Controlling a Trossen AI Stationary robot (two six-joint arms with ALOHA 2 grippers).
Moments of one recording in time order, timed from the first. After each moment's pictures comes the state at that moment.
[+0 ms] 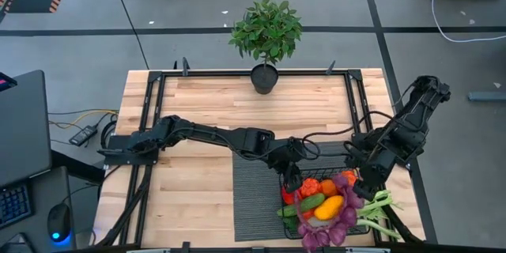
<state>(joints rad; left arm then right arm) -0.18 2.25 2.18 -0.67 0.10 -0.58 0.80 1.16 1.28 -1.30 -0.23 1.54</state>
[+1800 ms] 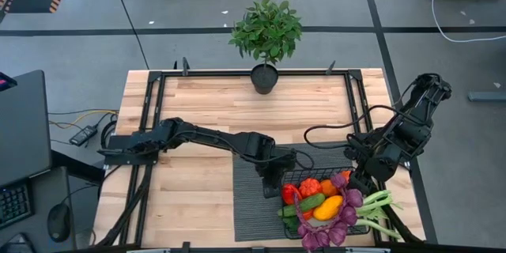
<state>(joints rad) -0.20 2.27 2.18 -1.07 0.17 -0.38 0.81 1.11 1.28 -1.25 0.01 1.55</state>
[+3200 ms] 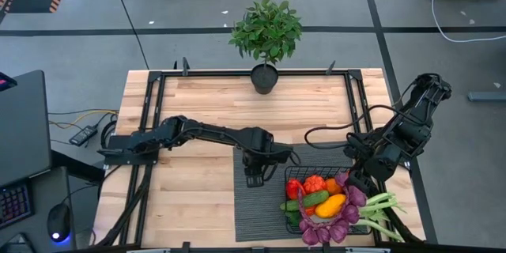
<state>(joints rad) -0.15 2.32 2.18 -1.42 0.12 -0.24 0.81 1.10 1.28 -1.29 0.07 1.50</state>
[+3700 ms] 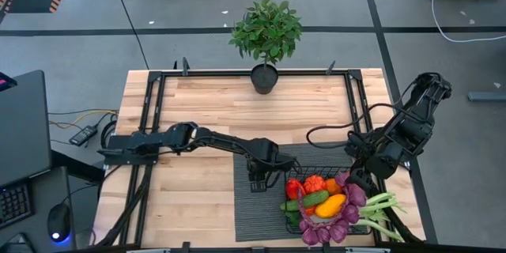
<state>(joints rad) -0.17 2.44 2.18 -1.33 0.10 -0.24 0.81 1.09 1.28 -1.30 0.09 1.46</state>
